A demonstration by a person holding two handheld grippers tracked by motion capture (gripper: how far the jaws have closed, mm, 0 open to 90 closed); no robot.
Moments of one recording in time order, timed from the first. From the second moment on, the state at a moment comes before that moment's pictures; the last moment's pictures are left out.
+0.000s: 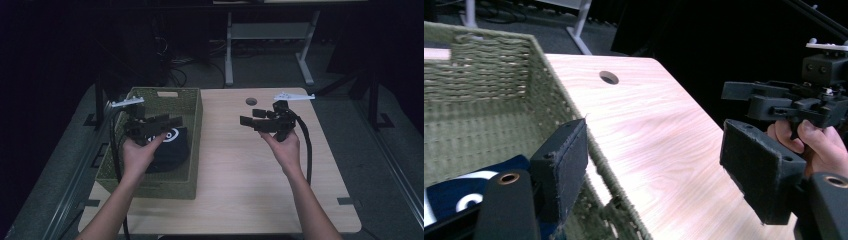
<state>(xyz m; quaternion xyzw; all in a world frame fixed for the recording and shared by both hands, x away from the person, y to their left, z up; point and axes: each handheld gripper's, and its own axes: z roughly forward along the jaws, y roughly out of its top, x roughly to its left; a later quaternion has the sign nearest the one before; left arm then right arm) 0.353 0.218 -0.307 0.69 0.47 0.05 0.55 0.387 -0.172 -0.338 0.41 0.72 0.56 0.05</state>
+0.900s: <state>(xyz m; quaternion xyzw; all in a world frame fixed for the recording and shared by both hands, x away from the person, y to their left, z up) 0.352 0.163 -0.314 0.72 0.41 0.00 0.56 0.381 -0.213 -0.345 0.43 0.71 0.55 0.07</state>
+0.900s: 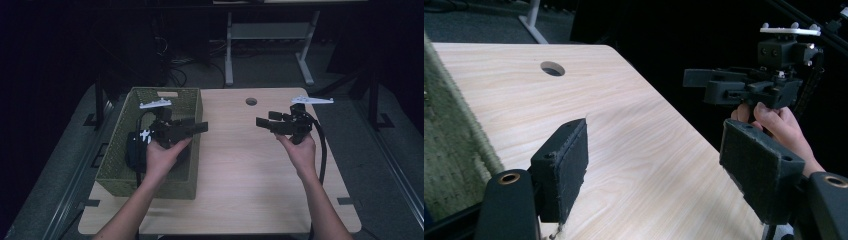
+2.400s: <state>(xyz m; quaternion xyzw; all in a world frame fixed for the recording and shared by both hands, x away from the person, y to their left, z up) 0.344 0.082 -0.322 0.74 0.36 -0.04 0.57 0.370 -0.287 -0.362 0.48 0.69 0.53 0.09</state>
